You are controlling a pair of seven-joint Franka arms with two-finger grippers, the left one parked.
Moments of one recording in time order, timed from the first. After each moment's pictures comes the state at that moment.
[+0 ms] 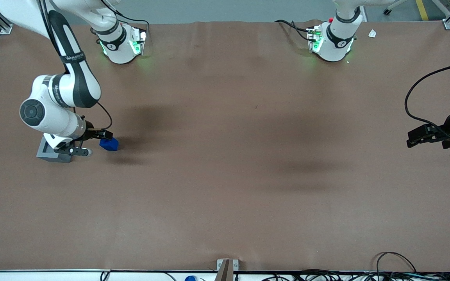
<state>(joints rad) 0.16 0.23 -0.13 -2.21 0.06 2.27 0.11</state>
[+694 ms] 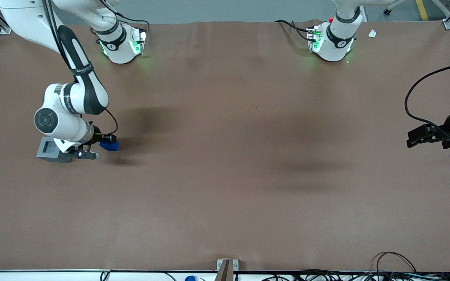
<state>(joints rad) 0.16 0.30 -0.13 -2.22 0.06 2.34 0.11</state>
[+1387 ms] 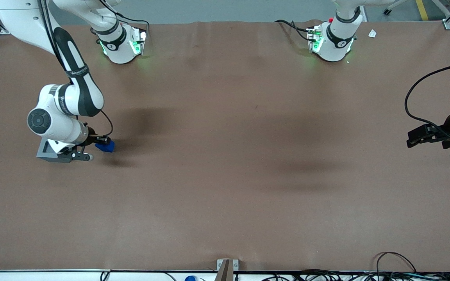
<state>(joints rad) 0.13 0.31 -0.14 -2.19 0.06 2.34 0.11</state>
